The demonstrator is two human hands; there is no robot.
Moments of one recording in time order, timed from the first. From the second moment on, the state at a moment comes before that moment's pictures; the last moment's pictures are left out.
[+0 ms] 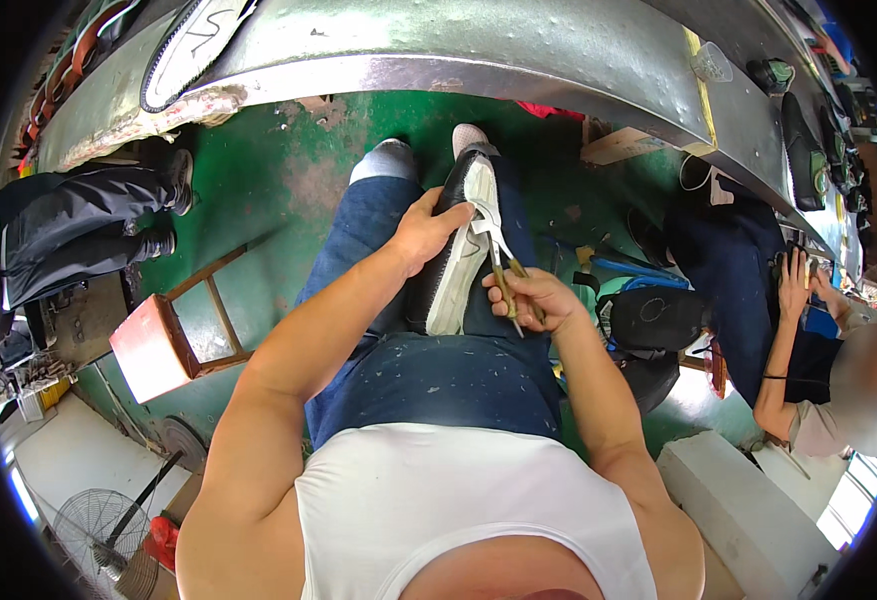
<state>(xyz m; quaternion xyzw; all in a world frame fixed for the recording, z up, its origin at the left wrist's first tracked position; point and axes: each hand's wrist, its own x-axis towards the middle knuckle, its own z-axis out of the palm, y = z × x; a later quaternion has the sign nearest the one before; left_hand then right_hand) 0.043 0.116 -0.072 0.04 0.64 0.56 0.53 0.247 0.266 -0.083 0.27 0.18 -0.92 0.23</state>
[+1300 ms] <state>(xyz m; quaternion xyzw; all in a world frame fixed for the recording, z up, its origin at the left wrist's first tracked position) 0.028 0.120 -0.058 0.03 0.64 0.49 0.60 0.267 0.261 -0.026 0.10 0.90 -0.40 0.12</state>
